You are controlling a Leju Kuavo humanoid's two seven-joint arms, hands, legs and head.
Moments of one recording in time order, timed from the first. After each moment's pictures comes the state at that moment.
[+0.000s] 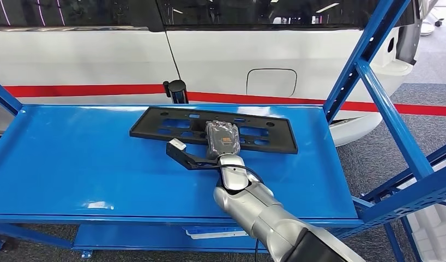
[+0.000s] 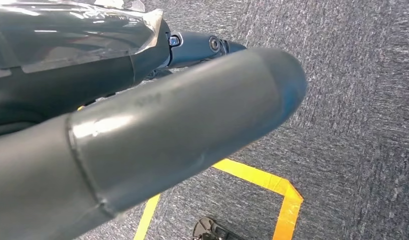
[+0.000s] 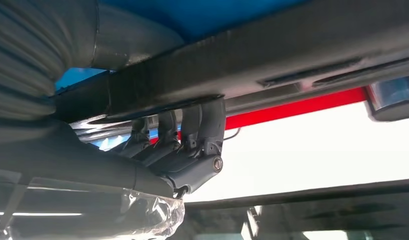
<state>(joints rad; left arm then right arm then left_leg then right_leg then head) -0.09 -0.21 0.83 -0.19 -0.56 0.55 -0.12 -0.84 0.34 1.20 -0.32 1.00 -0.60 0.38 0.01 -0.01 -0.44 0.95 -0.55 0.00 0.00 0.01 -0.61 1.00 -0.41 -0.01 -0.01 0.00</state>
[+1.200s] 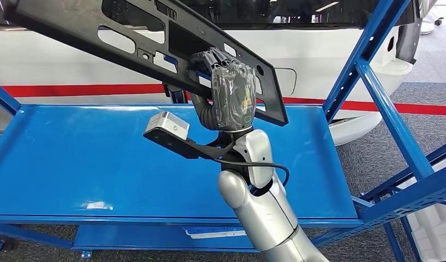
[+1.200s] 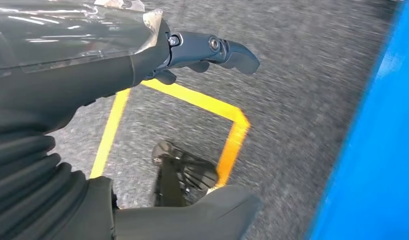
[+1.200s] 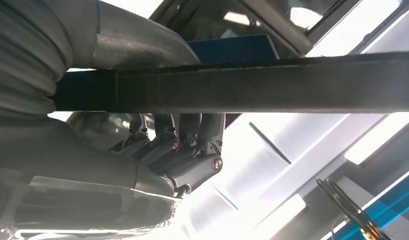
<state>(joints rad) -0.09 -0.21 0.95 -0.19 -0.36 0.26 -0.37 -0.60 0.34 0.84 -1.33 1.21 -0.49 -0.03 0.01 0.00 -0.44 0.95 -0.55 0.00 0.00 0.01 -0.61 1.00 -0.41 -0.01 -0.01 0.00</state>
